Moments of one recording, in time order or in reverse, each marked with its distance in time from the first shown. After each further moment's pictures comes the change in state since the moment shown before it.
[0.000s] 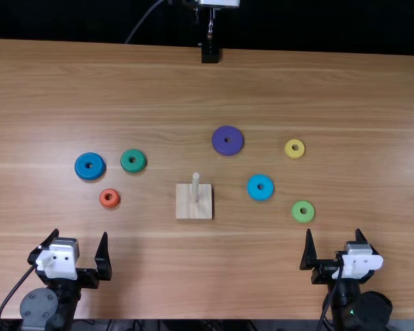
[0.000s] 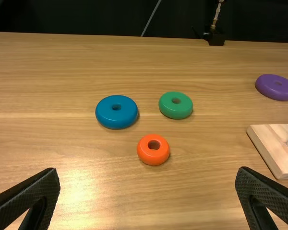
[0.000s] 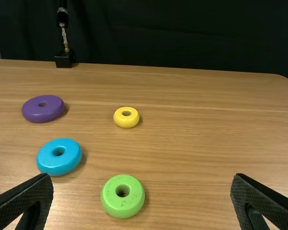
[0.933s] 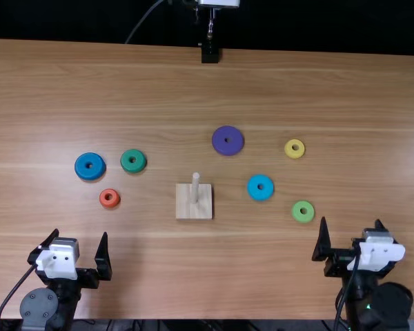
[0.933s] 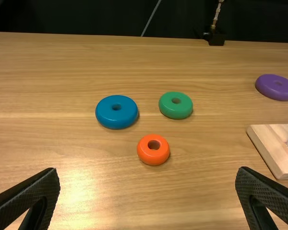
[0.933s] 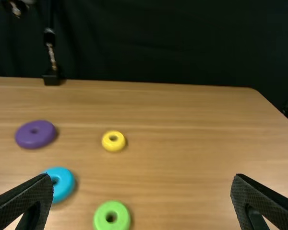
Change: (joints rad) left arm 0.000 0.000 0.000 0.000 0.000 0.001; right arm 0.095 0.291 0.339 -0.051 0.146 0.004
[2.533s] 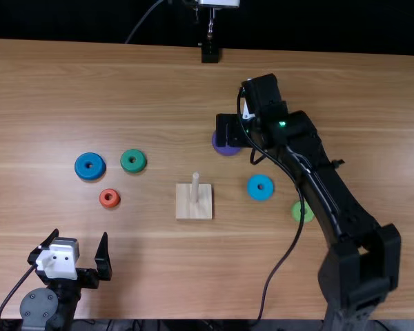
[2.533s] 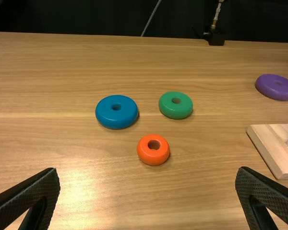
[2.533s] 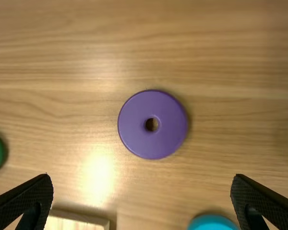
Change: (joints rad) left arm 0.000 0.000 0.000 0.000 0.000 0.000; right arm 0.314 1.735 1.348 -0.478 -0.135 0.386
